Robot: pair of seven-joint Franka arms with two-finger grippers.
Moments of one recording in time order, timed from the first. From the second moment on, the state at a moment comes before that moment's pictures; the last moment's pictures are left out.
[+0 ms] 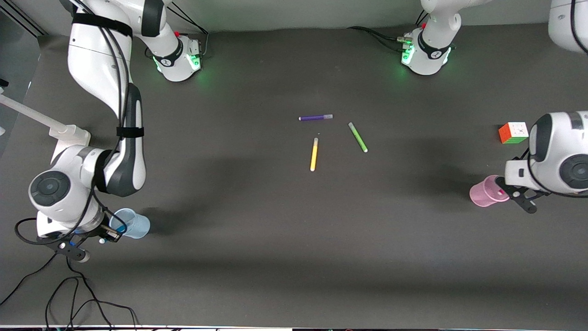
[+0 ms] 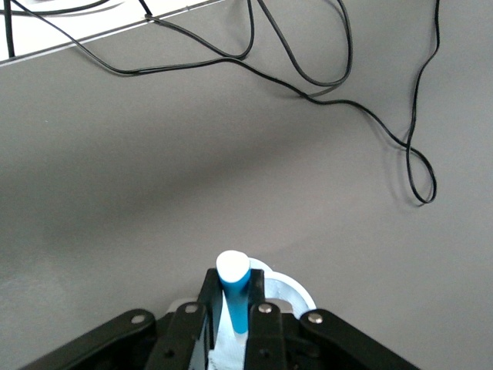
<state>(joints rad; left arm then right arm) 0.21 0.41 -0.09 -1.83 0.48 1.98 0.79 0.68 0.74 -0.85 -1.61 0.30 2.31 0.27</state>
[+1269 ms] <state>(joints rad) 0.14 0.45 -0.10 -1.70 0.57 1.90 0.65 0.69 0.69 -0.87 -1.67 0.30 2.34 0.18</state>
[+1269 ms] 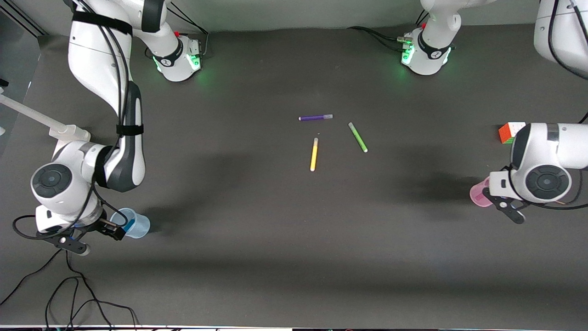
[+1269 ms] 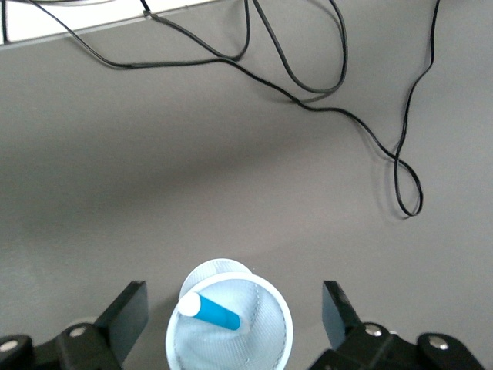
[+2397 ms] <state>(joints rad) 0.09 0.34 -0.20 -1.18 0.06 1.32 0.03 0.73 0.18 -0.89 -1.49 0.14 1.60 -0.05</state>
